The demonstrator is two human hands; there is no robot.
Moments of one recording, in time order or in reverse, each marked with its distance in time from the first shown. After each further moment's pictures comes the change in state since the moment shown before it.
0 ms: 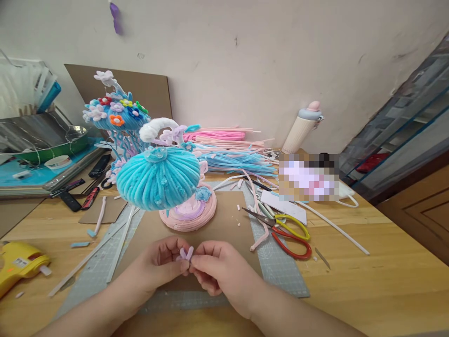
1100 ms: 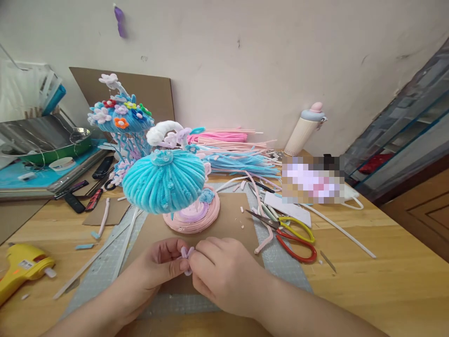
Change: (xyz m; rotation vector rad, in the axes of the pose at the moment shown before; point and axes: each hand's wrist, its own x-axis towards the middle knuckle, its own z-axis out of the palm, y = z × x) left_hand -0.008 0.016 0.000 -0.168 0.008 -0.056; right_hand -0.002 -0.020 -0.003 -1.605 0.060 -1.015
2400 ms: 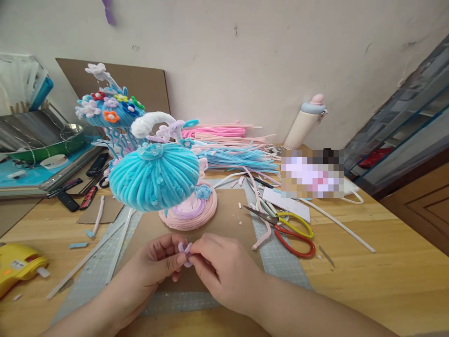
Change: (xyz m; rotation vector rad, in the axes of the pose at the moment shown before) left_hand 0.004 -0.007 0.004 0.030 0.136 -0.008; right_hand -0.012 0.002 0.010 0.488 0.055 0.298
